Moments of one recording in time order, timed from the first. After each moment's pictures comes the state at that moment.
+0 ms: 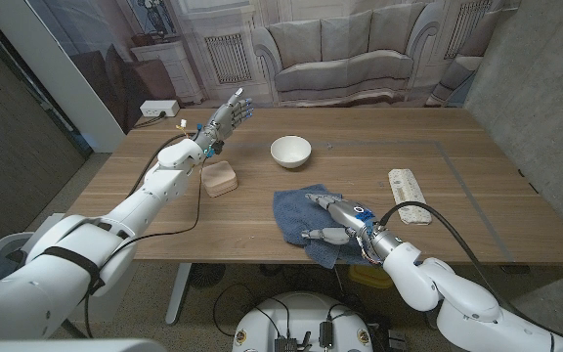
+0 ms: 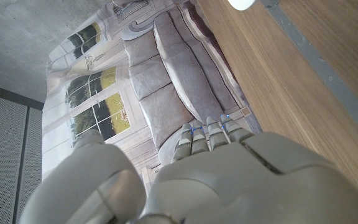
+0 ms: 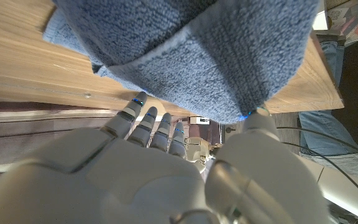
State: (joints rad) left arm 0.45 0.43 0.46 -0.86 -0.60 -0.35 -0.42; left_hand 0.47 0.05 0.02 0.05 0.30 0.10 0.06 0.20 0.19 0.07 -0.01 0.21 0.20 -0.02 0.01 0.18 0.18 -0.05 -0.04 0.20 0.18; right arm -1.31 -0.91 -0.61 -2.24 -0.69 -0.31 -0.13; right_hand 0.49 -0.08 0.19 -0.15 0.36 0.13 -0.09 0.18 0.20 0.21 -0.06 0.19 0.19 0.21 -0.04 0.18 0.18 0.31 -0.04 0.19 0.18
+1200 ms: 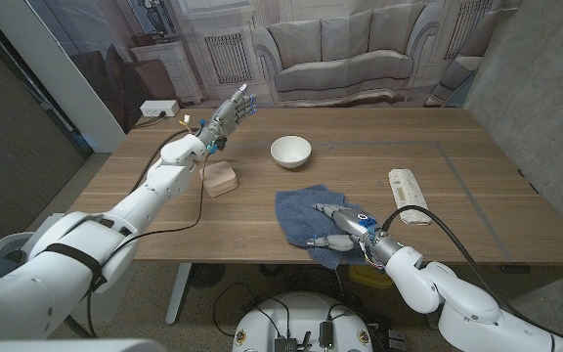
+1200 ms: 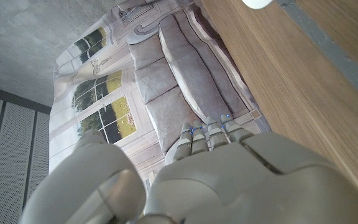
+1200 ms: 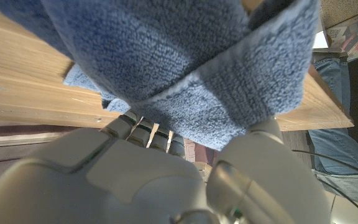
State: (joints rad) left arm 0.44 0.42 0.47 -0.88 -0.59 -0.33 -0.41; left_hand 0.48 0.06 0.02 0.06 0.30 0.10 0.06 0.20 0.19 0.07 -0.01 0.21 0.20 -0.02 0.01 0.18 0.18 -0.05 -0.04 0.20 0.18; right arm -1.31 -0.93 -0.63 -2.21 -0.65 -0.36 -0.09; right_hand 0.51 -0.09 0.19 -0.15 0.39 0.12 -0.09 0.19 0.20 0.21 -0.07 0.20 0.19 0.21 -0.04 0.18 0.18 0.30 -0.04 0.19 0.18
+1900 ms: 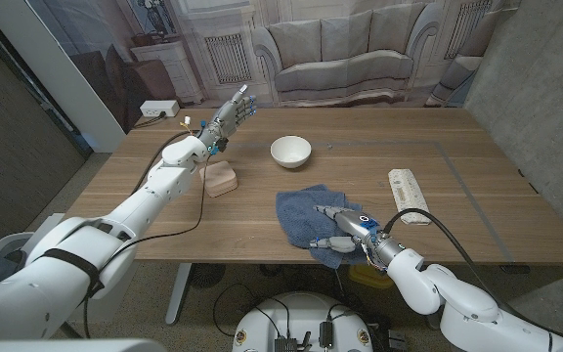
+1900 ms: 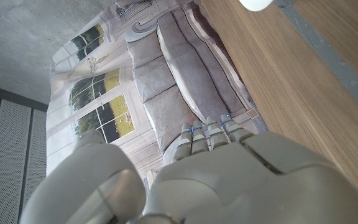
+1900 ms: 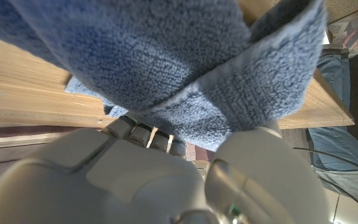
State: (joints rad) left arm 0.46 0.43 0.47 -0.92 -0.59 -0.32 -0.37; left_hand 0.48 0.06 0.01 0.05 0.30 0.10 0.06 0.20 0.19 0.07 -0.01 0.21 0.20 -0.02 0.01 0.18 0.18 -0.05 -0.04 0.20 0.18; right arm -1.29 -0.94 -0.64 -2.16 -0.64 -0.33 -0.15; right_hand 0.59 -0.08 0.20 -0.16 0.41 0.20 -0.14 0.22 0.20 0.29 -0.08 0.23 0.19 0.28 -0.04 0.20 0.18 0.34 -0.06 0.21 0.18
